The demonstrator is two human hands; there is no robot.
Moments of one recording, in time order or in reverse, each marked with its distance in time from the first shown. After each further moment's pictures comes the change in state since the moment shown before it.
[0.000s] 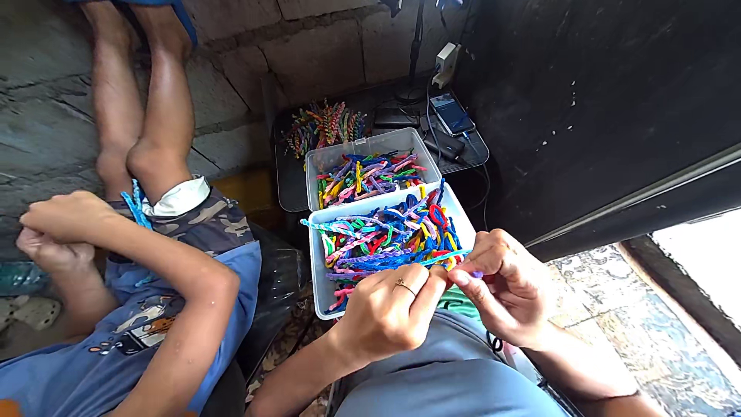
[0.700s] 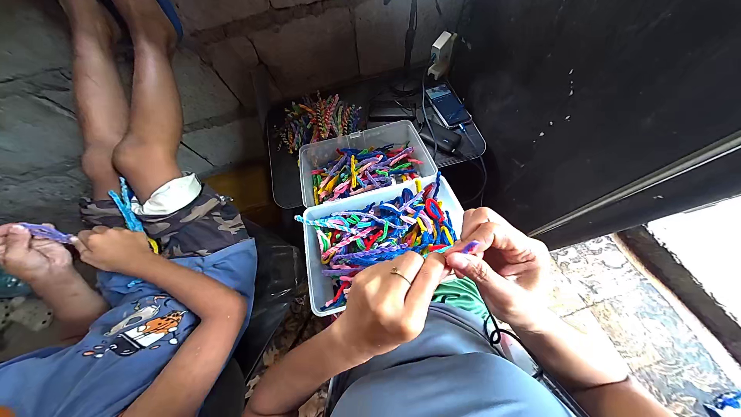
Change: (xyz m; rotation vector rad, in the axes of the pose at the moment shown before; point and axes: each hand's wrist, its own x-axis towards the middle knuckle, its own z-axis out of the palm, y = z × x) left_hand 0.002 0.002 0.008 -0.053 0.032 -0.095; right_hand 0.006 0.002 0.002 0.371 0.076 0.200
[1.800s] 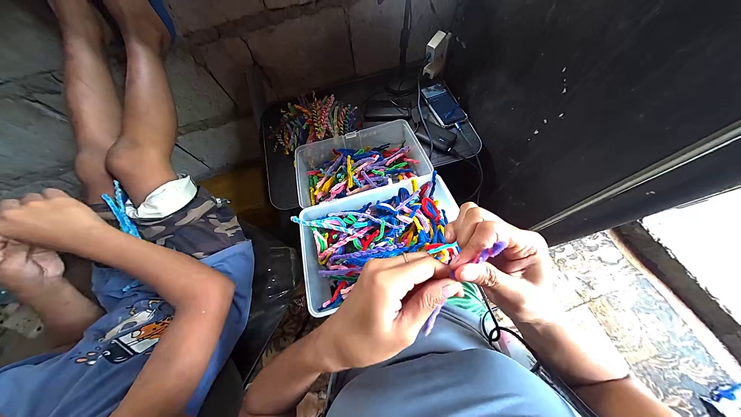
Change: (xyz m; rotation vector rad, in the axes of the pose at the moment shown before) left_hand 0.019 0.000 -0.023 -0.816 -0.298 -0.306; right_hand 0.008 -0.007 -0.009 0.071 -0.141 -0.016
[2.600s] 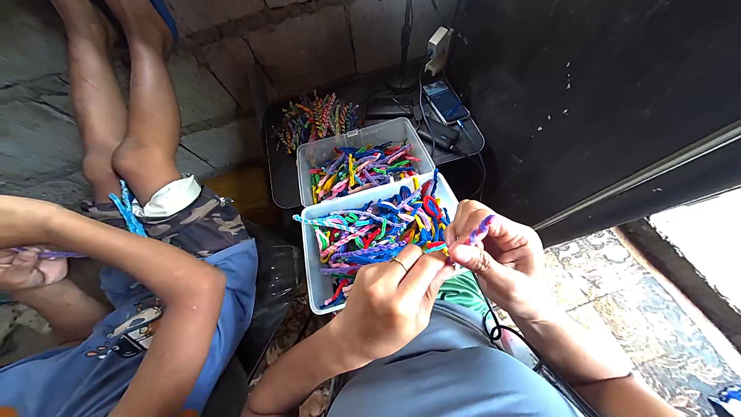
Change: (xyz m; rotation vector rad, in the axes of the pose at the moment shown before) left_hand -0.004 -0.009 0.016 0.590 0.222 0.181; right_hand -0.001 0.004 0.004 -0.005 0.076 0.096
